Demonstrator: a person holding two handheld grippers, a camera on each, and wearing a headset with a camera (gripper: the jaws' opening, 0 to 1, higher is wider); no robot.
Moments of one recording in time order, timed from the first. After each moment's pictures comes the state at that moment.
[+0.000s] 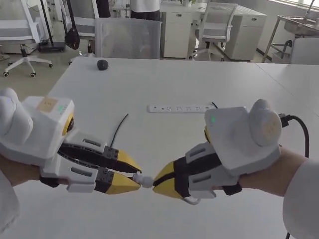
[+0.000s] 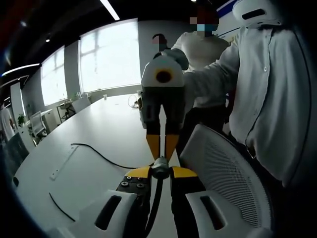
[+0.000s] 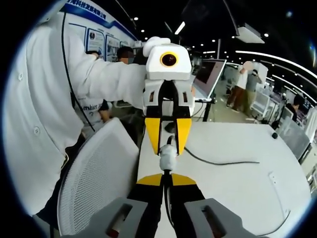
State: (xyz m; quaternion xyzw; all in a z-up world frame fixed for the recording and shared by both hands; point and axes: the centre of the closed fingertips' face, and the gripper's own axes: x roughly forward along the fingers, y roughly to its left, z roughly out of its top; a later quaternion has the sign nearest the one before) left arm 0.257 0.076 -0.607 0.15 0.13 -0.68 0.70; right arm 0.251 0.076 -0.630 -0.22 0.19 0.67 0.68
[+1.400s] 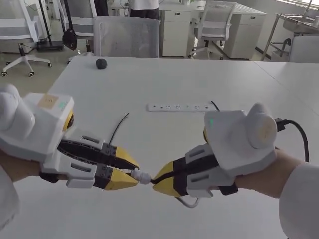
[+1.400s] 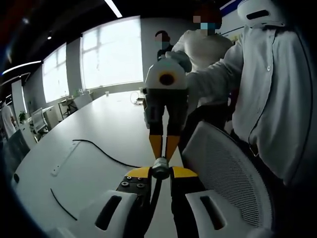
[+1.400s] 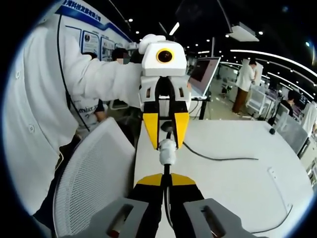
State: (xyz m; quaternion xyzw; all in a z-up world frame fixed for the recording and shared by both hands) left arm 0.264 0.081 -0.615 0.16 0.14 -0.67 0.71; right arm 0.257 0.072 -0.644 -0.21 0.19 0.65 0.70
